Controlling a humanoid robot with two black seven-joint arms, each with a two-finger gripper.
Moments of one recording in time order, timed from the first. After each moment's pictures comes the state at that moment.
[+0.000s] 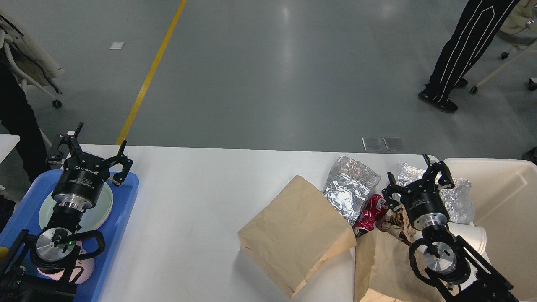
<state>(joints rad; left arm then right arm) -0.22 0.17 -1.58 -1.05 0.23 -0.37 -0.02 0.19 -0.18 1.21 0.98 -0.27 0.10 0.33</state>
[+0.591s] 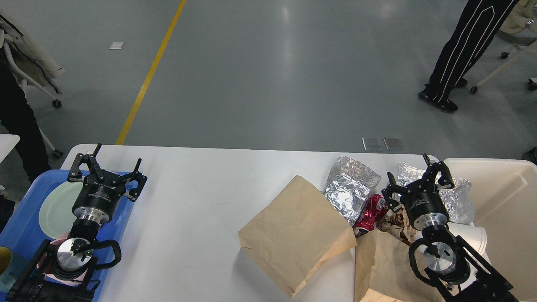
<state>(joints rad) -0.23 0.10 -1.57 -0.92 0.23 -0.40 -0.03 0.19 -0.18 1.21 0.98 -0.27 0.10 0.33</state>
